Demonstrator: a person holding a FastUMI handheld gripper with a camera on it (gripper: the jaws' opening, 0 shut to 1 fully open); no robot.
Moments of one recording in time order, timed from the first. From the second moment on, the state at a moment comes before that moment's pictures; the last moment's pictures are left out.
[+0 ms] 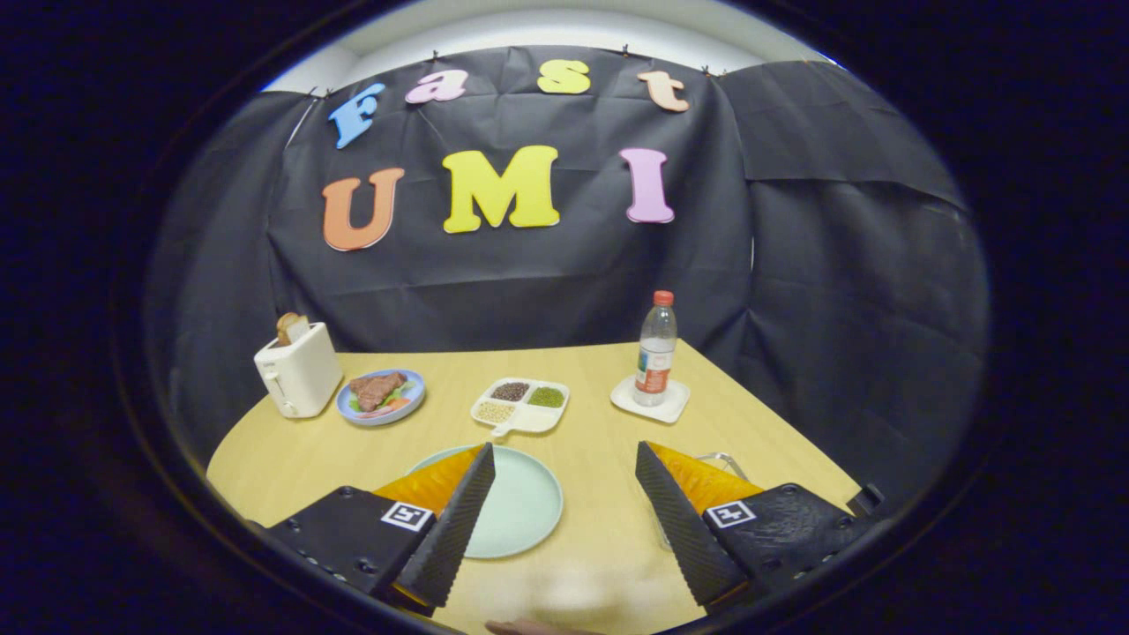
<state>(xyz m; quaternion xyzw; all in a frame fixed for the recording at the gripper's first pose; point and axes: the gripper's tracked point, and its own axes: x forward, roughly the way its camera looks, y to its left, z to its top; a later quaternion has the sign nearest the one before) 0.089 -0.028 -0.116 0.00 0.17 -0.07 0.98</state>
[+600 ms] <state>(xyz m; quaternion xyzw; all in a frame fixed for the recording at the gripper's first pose) 0.126 0.060 -0.190 0.00 0.25 -0.02 0.97</state>
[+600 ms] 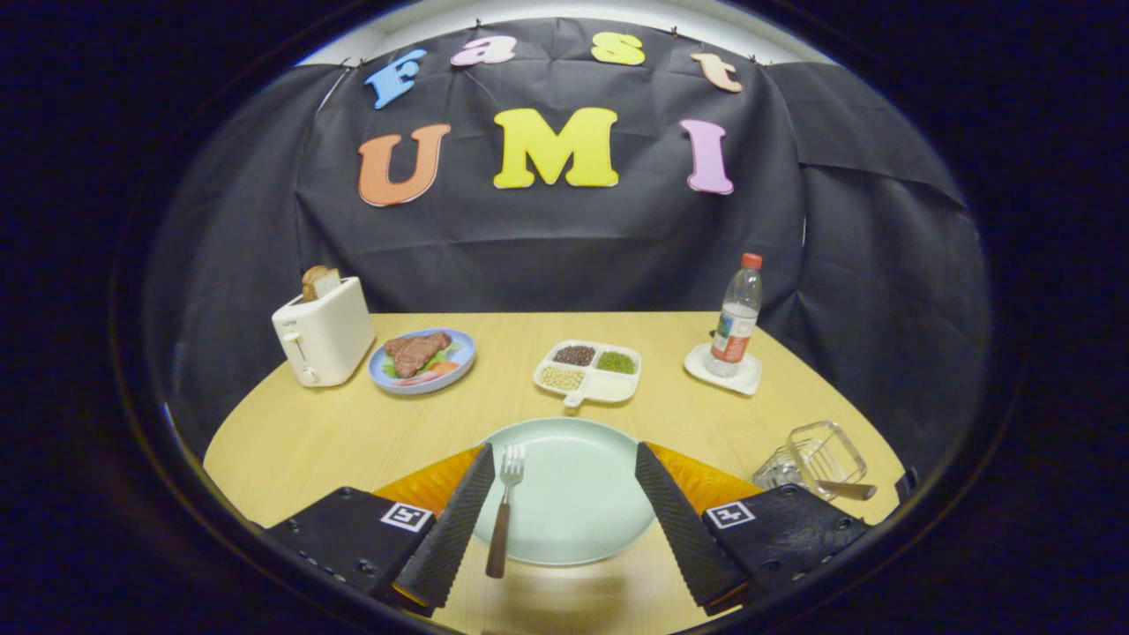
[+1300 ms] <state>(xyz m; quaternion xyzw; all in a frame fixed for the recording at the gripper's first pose) 0.153 0.078 -0.282 0.01 0.41 -0.02 0.91</state>
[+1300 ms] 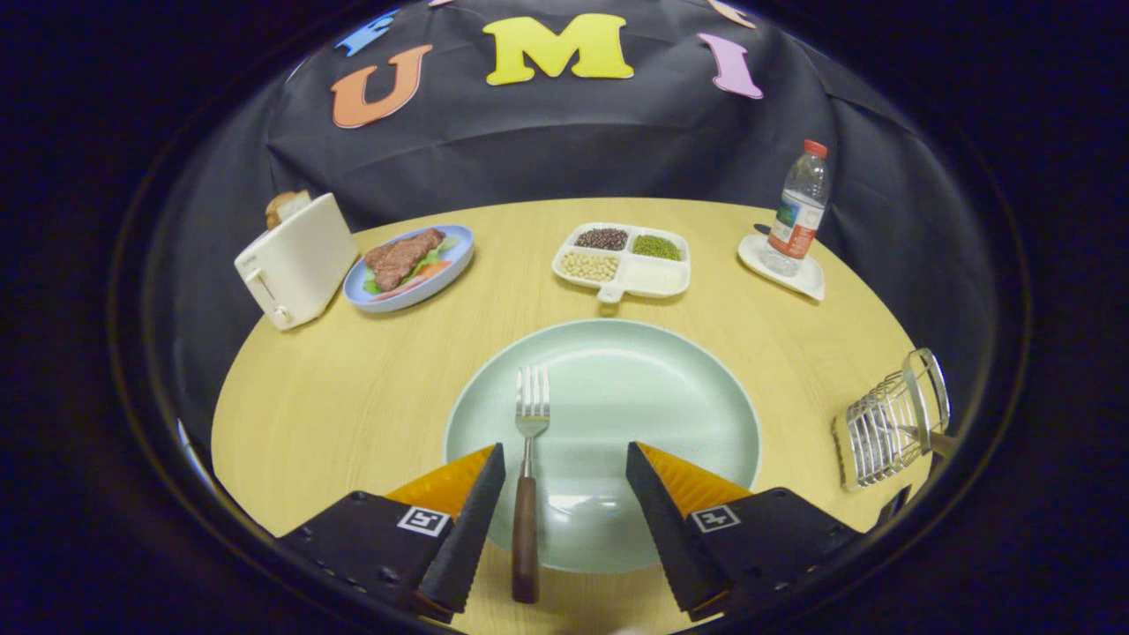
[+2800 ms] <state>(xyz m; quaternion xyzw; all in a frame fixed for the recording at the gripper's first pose) 0.084 0.023 -0.169 0.04 0.34 0.01 0.94</state>
